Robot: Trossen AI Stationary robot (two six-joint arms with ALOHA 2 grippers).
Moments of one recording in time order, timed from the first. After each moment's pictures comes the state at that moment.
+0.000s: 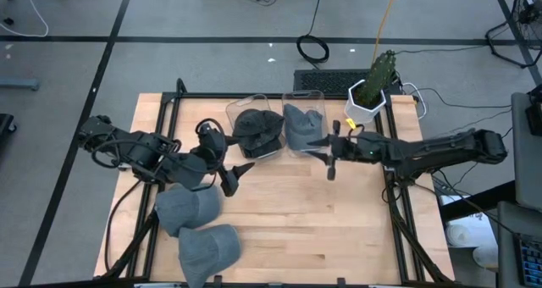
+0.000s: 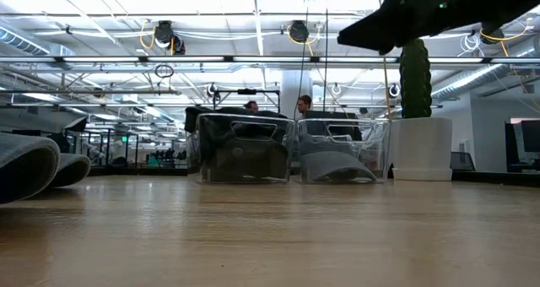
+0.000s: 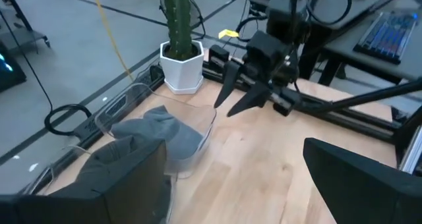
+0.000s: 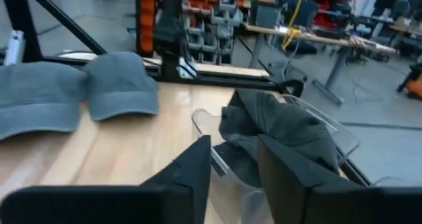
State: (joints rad) left arm -0.42 1.43 1.70 -0.85 -0.77 -0.53; right arm -0.03 0.98 0.49 0.35 0.13 -0.12
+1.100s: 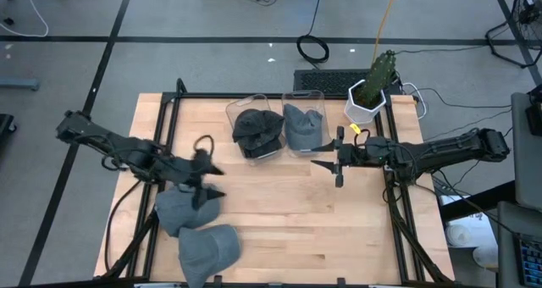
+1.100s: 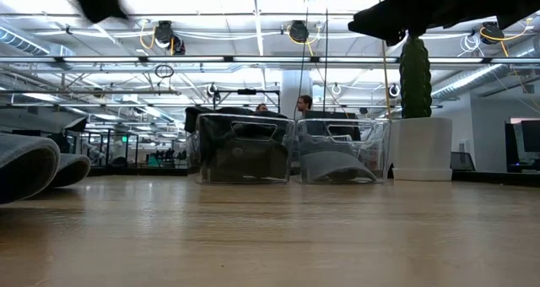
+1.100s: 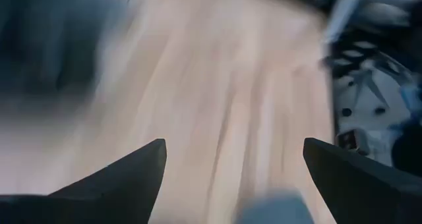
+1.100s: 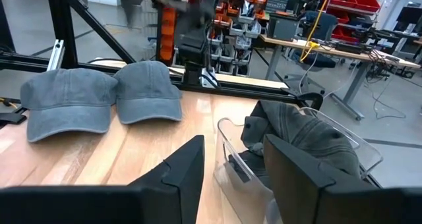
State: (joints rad) left arm -0.39 0.99 0.92 -0.60 -0.23 -0.62; right arm 0.05 0.90 0.46 0.33 0.13 -0.13
